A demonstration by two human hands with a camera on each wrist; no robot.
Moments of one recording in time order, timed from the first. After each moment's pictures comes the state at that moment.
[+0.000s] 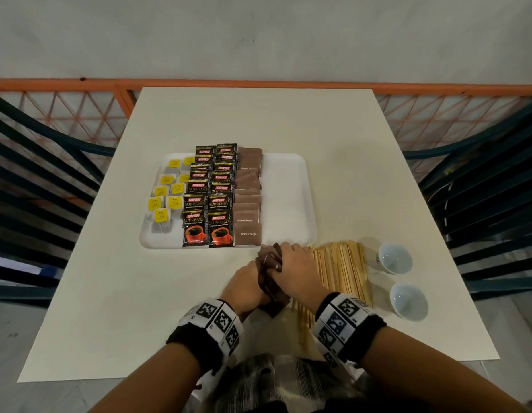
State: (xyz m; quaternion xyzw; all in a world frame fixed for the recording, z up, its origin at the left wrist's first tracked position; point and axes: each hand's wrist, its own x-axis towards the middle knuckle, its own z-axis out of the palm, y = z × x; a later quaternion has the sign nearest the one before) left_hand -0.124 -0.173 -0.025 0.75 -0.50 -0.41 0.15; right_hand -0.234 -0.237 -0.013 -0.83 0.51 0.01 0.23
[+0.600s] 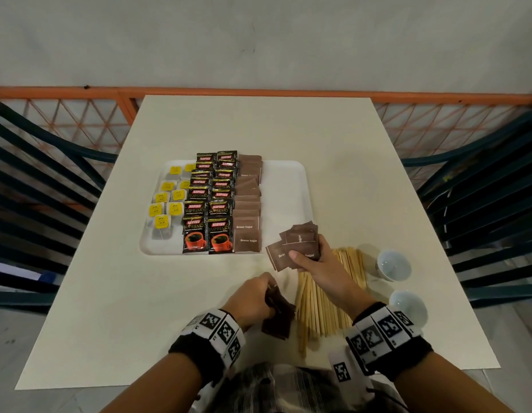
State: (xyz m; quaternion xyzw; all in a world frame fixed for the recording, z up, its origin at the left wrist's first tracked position) left_hand -0.133 -0.169 -0.016 0.71 -0.53 -0.45 0.12; right_hand -0.276 -0.255 0.009 -0.53 0.47 -0.24 0.67
